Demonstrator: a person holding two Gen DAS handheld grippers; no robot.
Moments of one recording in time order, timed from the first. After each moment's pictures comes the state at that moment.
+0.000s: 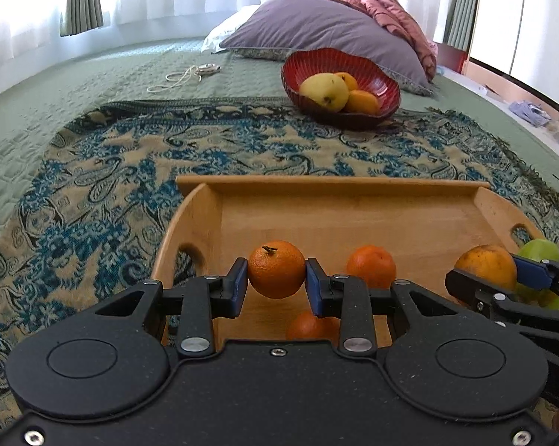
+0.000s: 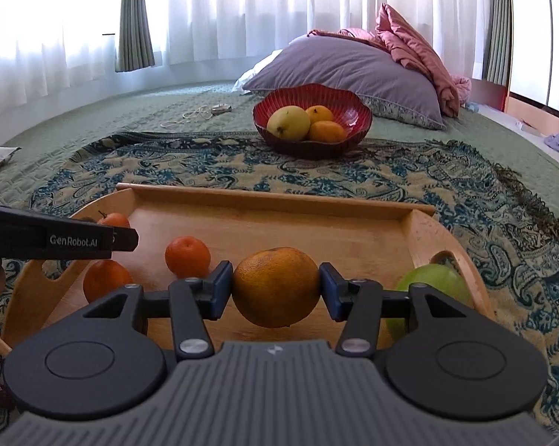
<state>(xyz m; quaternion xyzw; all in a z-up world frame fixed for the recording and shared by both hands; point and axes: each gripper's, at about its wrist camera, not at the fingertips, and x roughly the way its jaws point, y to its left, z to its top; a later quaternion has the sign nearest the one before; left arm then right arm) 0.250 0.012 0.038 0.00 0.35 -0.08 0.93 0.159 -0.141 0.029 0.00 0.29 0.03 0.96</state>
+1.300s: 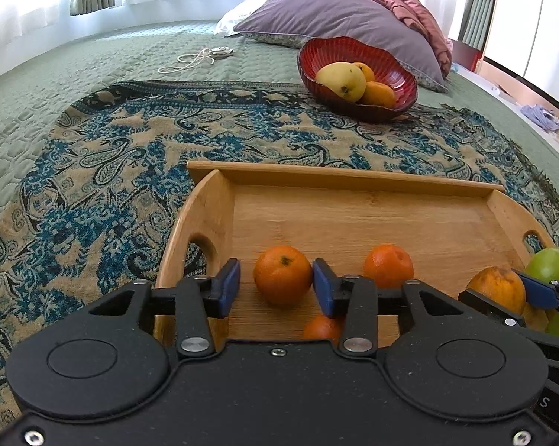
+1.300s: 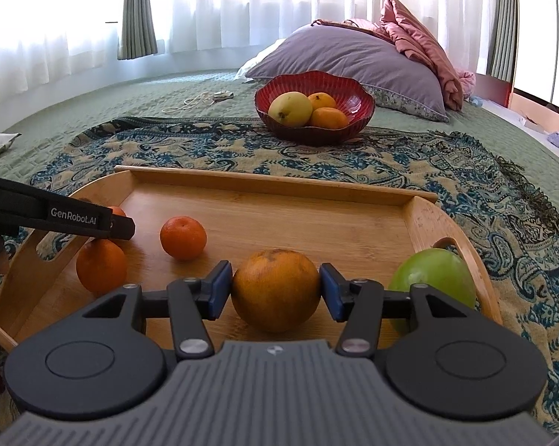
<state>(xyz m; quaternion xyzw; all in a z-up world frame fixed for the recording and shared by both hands) 0.259 0.019 0.035 -0.02 0.38 -0.07 0.92 0.160 -0.140 0.020 -0.01 0.30 0.03 0.95</state>
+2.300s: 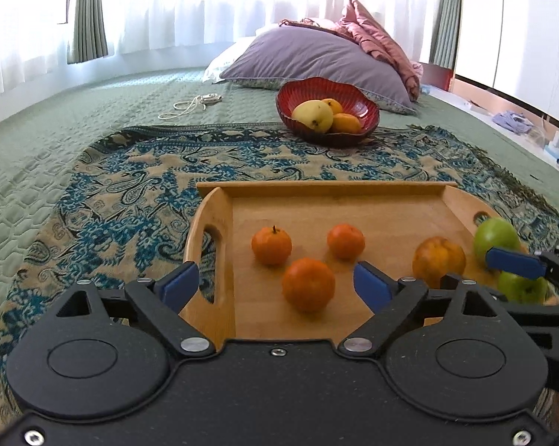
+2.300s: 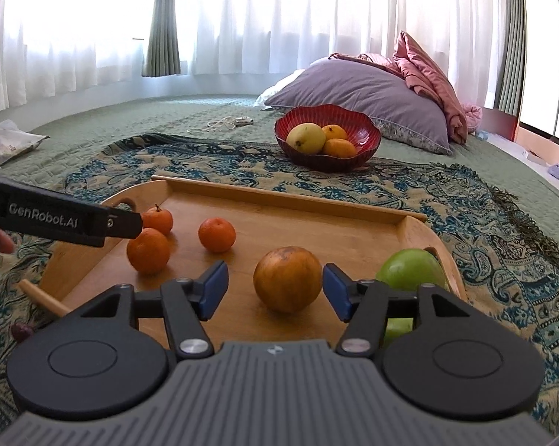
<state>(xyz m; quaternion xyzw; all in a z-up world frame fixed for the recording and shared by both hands) 0.161 0.026 0.064 0.01 0.30 -0.09 0.95 0.098 -0.139 0.040 -0.03 0.25 0.06 0.96</state>
